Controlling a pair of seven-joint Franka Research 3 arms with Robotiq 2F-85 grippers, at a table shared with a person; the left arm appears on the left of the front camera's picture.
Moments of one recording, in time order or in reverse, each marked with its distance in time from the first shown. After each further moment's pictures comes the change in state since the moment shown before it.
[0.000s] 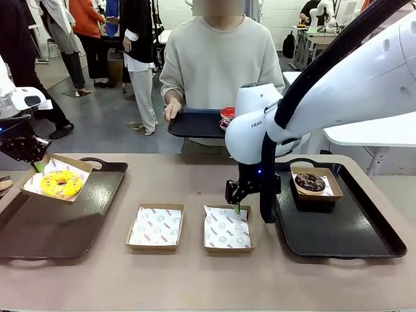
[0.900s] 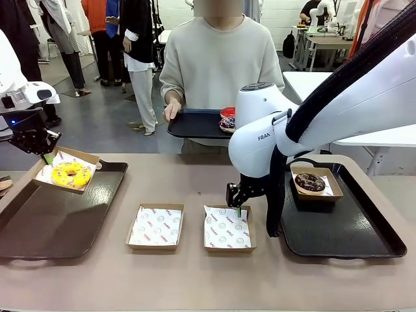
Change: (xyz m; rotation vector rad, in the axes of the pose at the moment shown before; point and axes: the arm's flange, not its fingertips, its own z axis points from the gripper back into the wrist) left arm 0.031 -0.008 -0.001 0.009 -0.007 0.044; right arm -0.032 0.006 0.008 -0.030 -0.073 -0.072
